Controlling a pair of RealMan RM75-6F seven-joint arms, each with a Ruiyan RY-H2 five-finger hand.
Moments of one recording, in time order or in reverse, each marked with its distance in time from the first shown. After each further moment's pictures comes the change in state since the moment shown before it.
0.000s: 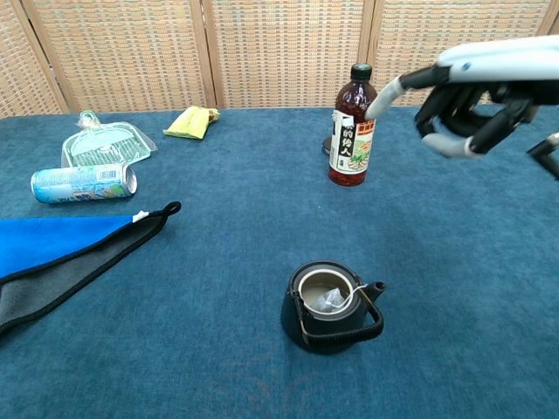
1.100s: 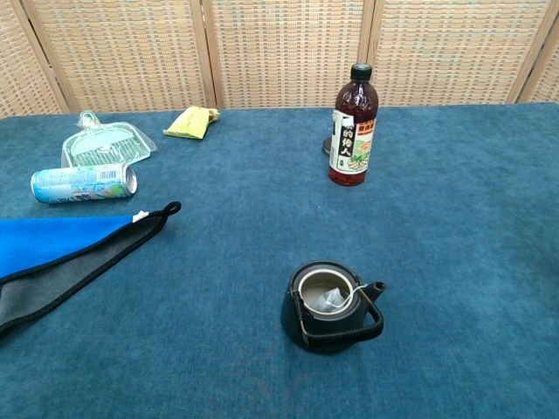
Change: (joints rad) left arm 0.026 -0.036 0.026 0.009 0.065 0.058 -0.003; right arm -0.417 -0.111 0.019 0.029 0.161 0.476 -0.347
